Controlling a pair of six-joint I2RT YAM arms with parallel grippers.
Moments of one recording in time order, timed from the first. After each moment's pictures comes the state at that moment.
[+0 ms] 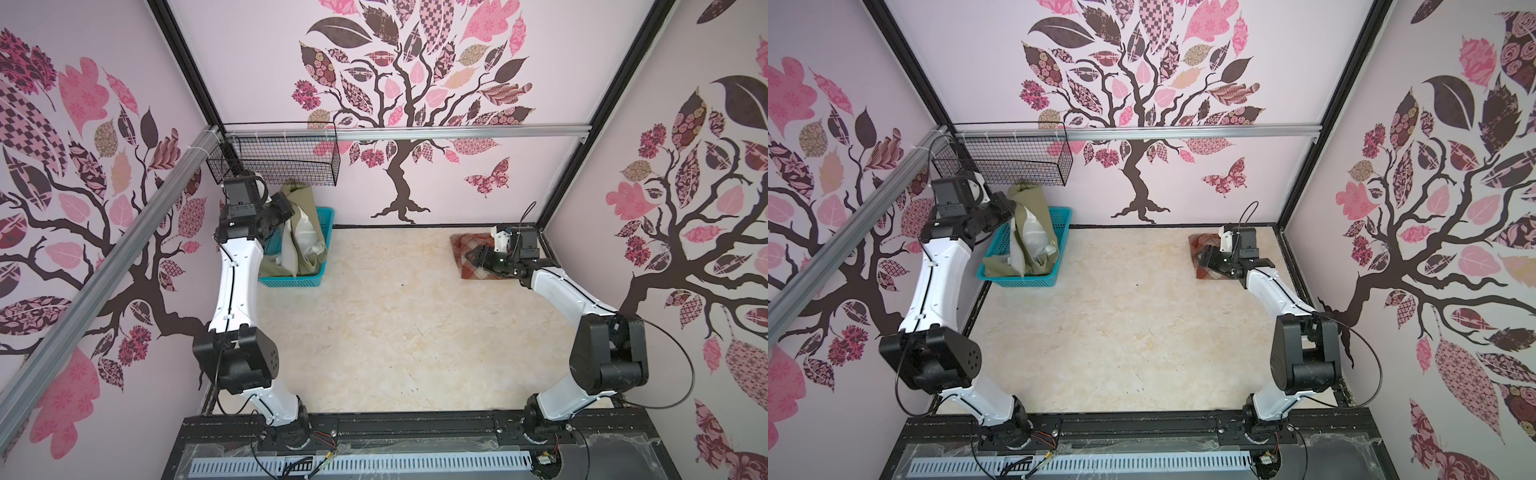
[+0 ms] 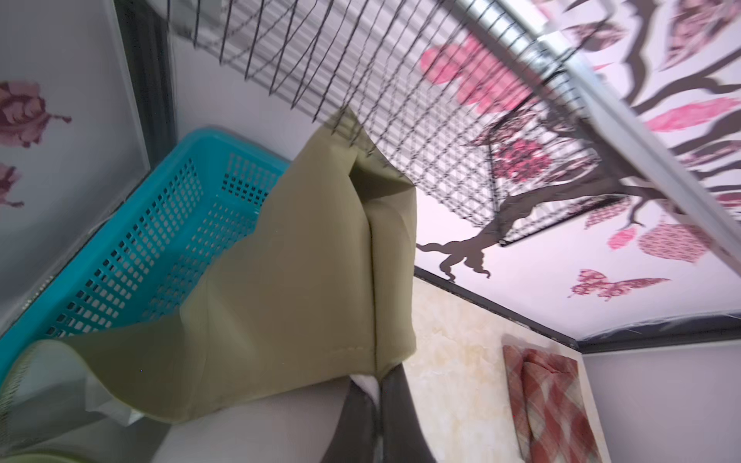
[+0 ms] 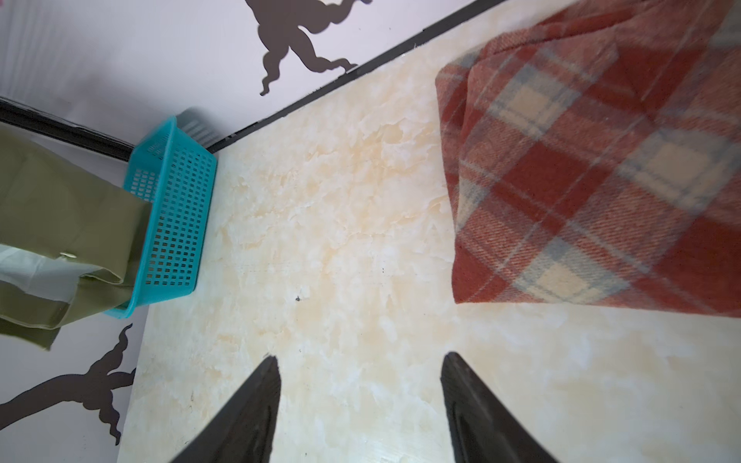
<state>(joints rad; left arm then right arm) 0.19 1.63 1.83 -0.63 0.28 -0.43 0.06 1.58 1.17 -0.26 -0.44 0.44</state>
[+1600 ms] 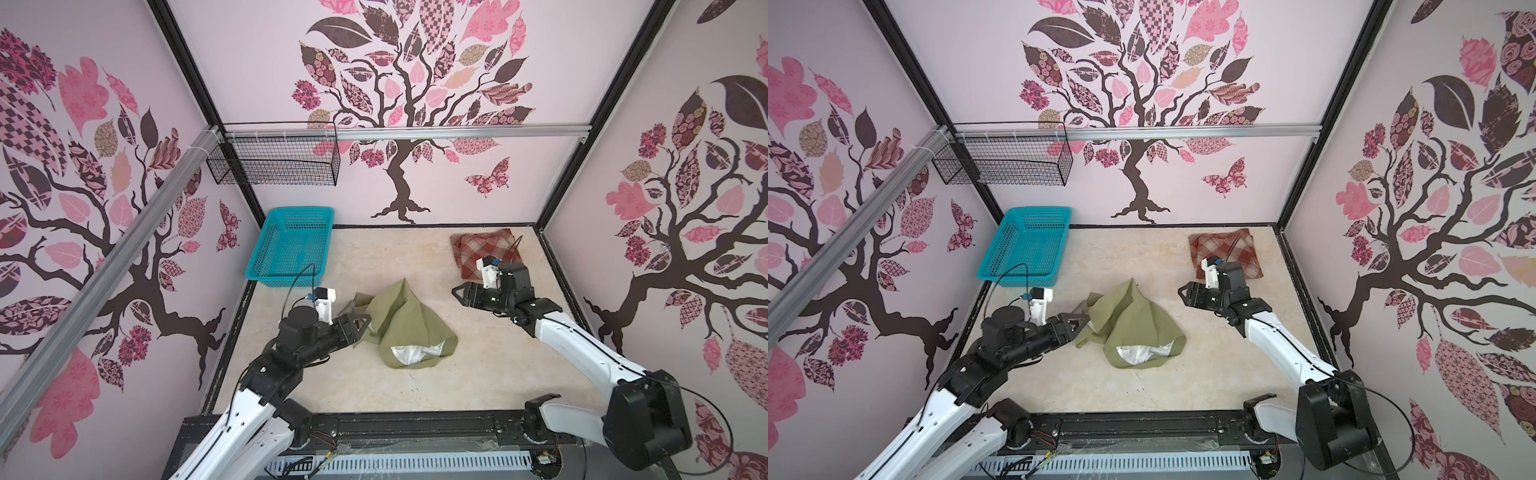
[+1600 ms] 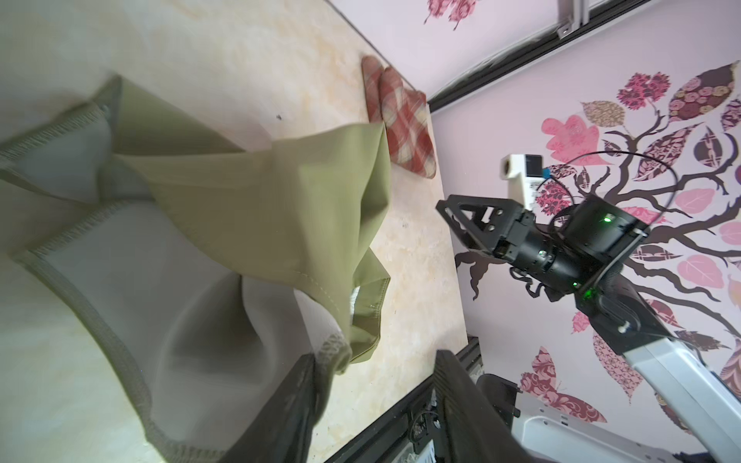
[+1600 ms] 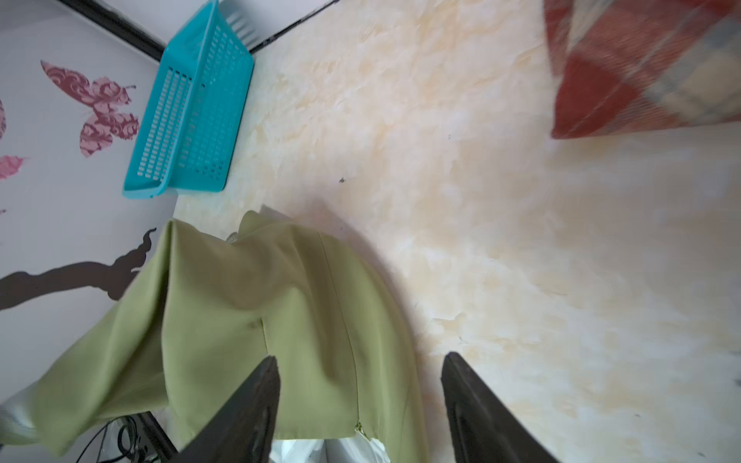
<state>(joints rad) -0.52 0.57 0.65 -0.51 0.24 -0.89 0.31 1.25 0.78 -0.22 -0.38 0.49</state>
